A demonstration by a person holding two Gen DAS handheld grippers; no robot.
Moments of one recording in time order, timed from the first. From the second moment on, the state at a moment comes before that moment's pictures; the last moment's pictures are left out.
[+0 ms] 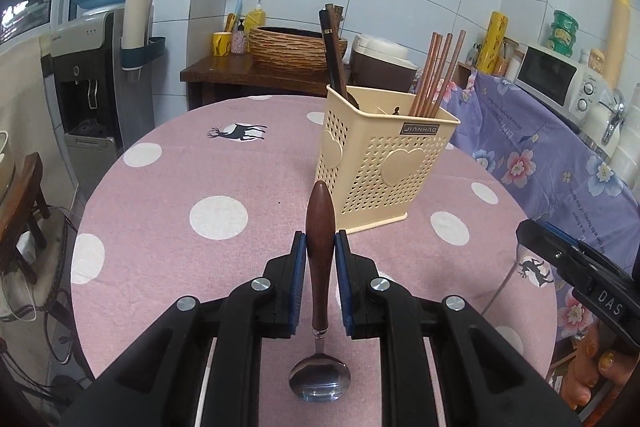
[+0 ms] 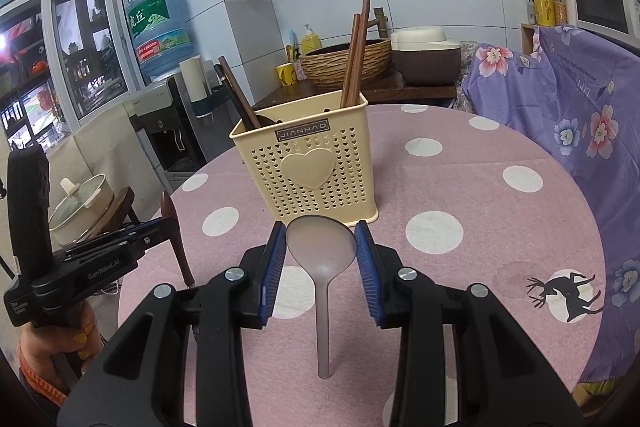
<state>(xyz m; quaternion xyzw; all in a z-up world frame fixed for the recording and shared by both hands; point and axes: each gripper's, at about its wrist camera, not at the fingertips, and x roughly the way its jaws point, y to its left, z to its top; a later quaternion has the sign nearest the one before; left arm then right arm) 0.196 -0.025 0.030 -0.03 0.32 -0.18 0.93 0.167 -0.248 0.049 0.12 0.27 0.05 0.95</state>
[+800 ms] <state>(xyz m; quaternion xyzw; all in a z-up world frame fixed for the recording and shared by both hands) 0.196 -0.032 0.049 -0.03 0.30 -0.21 0.93 0.179 -0.259 0.061 0.11 0.27 0.06 0.95</state>
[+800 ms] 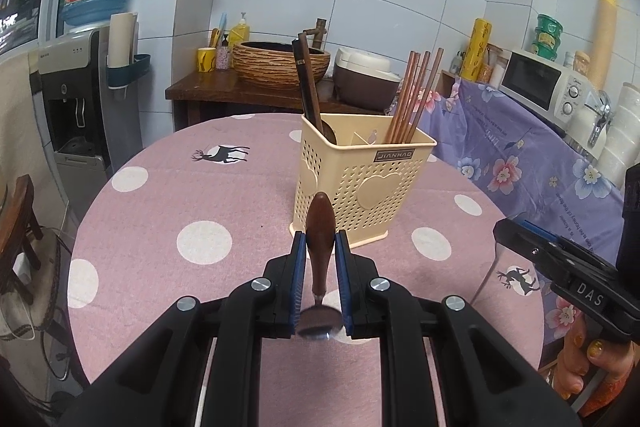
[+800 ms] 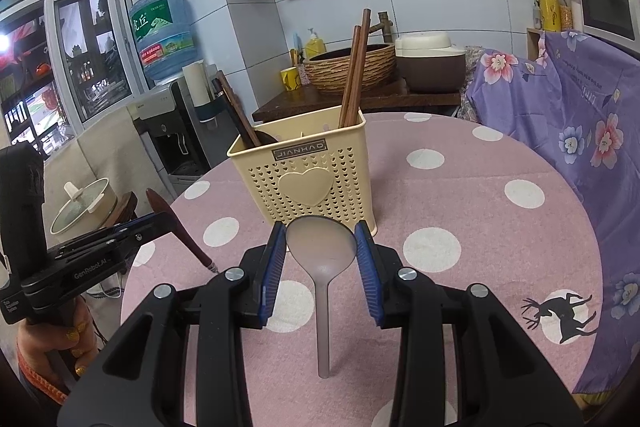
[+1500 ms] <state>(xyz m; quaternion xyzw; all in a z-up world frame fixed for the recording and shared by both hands) 0.197 -0.044 0.095 -0.02 0.27 -0.25 0.93 0.199 -0.262 0.103 0.10 0.24 0.09 0.96</state>
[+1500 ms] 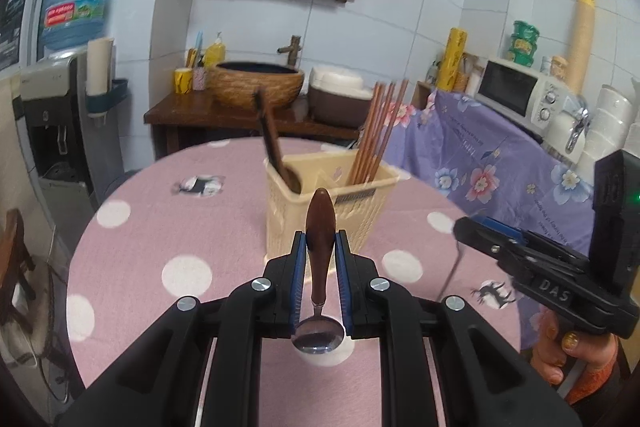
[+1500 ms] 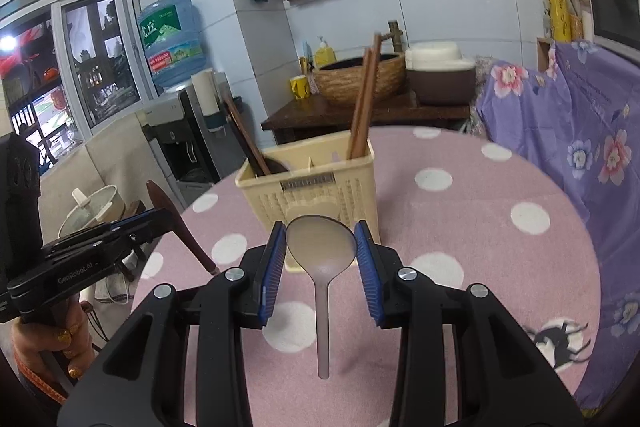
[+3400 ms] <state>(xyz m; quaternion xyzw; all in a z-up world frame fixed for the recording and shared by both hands) 0.215 -0.033 0.080 -0.01 0.20 -0.18 0.96 0.219 -0.282 0.074 0.04 0.20 -0.03 0.98</state>
